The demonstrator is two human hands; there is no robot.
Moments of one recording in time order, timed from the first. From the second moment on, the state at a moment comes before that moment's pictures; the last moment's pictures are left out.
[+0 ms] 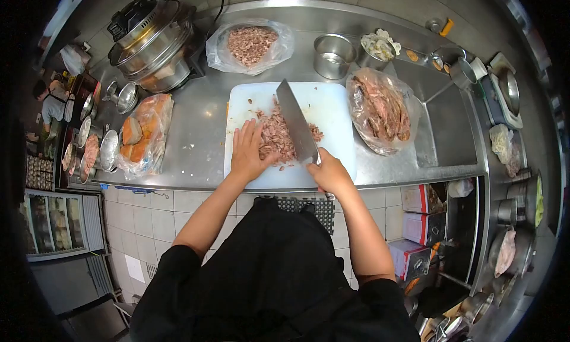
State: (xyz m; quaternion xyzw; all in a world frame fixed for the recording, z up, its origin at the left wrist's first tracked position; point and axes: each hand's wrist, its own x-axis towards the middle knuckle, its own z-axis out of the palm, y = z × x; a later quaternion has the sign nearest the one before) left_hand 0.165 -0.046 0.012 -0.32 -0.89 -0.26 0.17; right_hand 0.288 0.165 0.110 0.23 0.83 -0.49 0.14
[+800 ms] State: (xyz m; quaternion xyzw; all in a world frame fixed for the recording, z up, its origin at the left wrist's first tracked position) left_hand 0.138 -0.042 -0.018 -0.26 -0.87 -0.38 0.16; right_hand 0.309 0.132 0.111 0.22 0.88 -0.42 0.11
